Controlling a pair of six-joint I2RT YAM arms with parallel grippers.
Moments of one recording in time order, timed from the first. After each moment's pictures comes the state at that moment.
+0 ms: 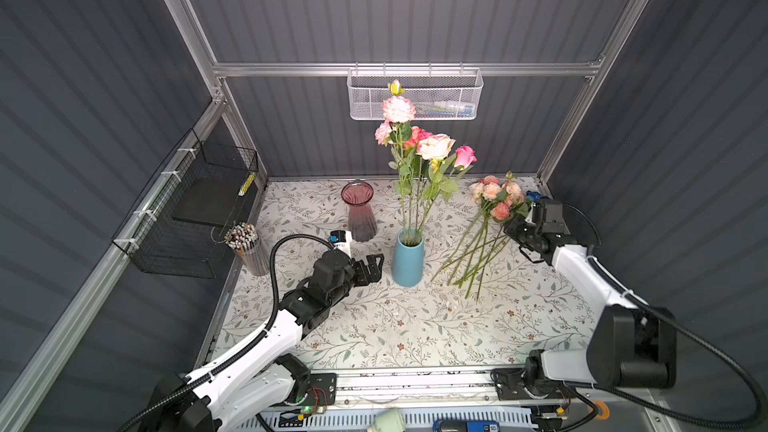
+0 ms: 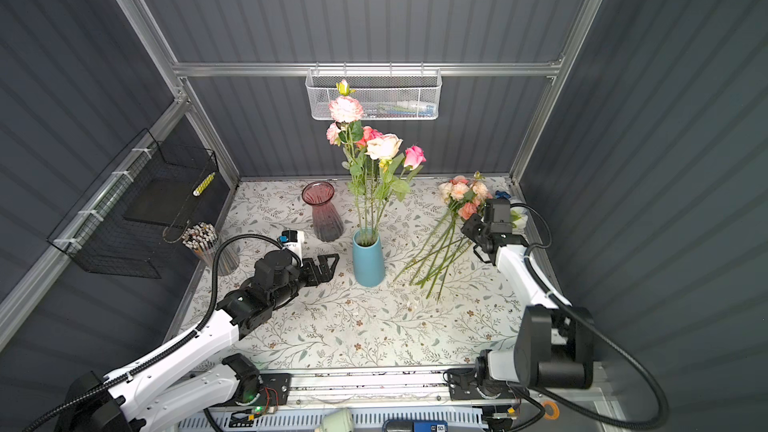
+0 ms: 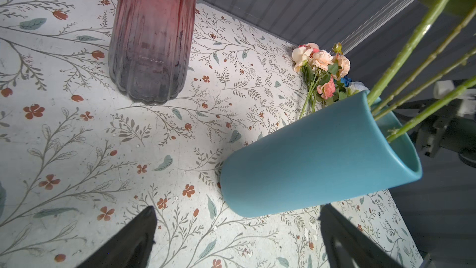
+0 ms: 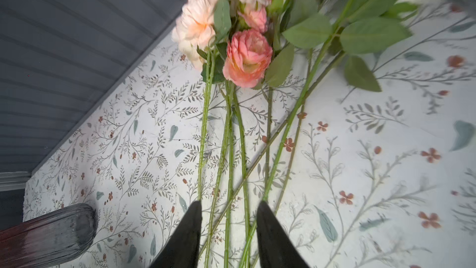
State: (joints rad) left arm -0.65 0.95 0.56 -0.07 -0.05 -0.63; right arm -0.04 1.46 0.99 -0.32 -0.12 0.58
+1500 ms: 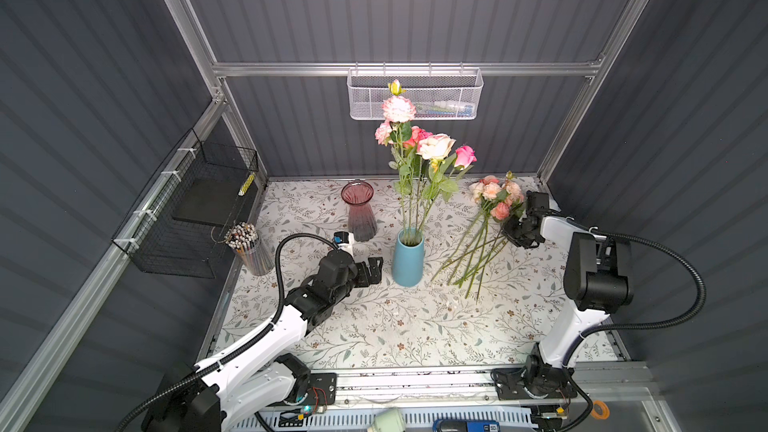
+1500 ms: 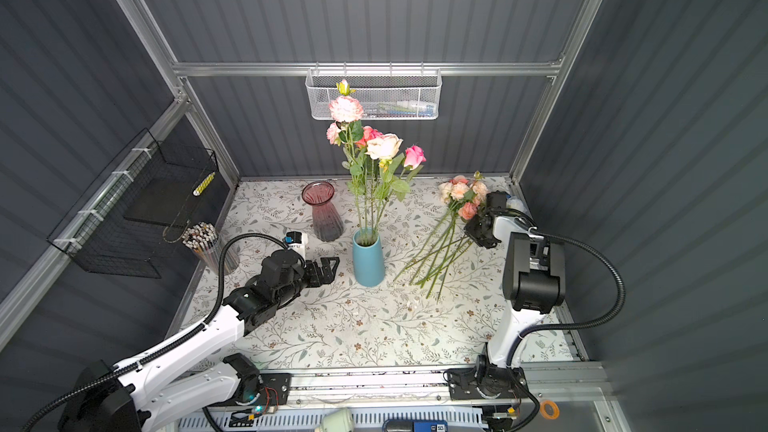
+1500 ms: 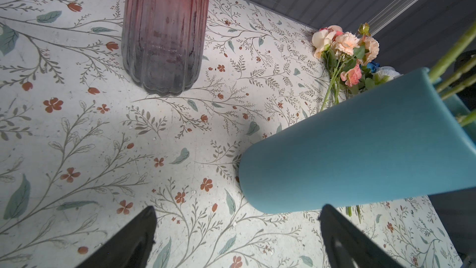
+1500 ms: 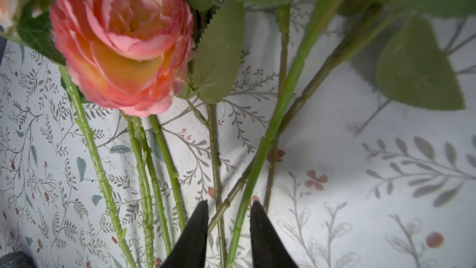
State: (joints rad) left arm -0.65 1.01 0.56 -0.09 -0.08 -0.59; right arm -0.14 1.88 1.20 -0.38 -0.18 0.58
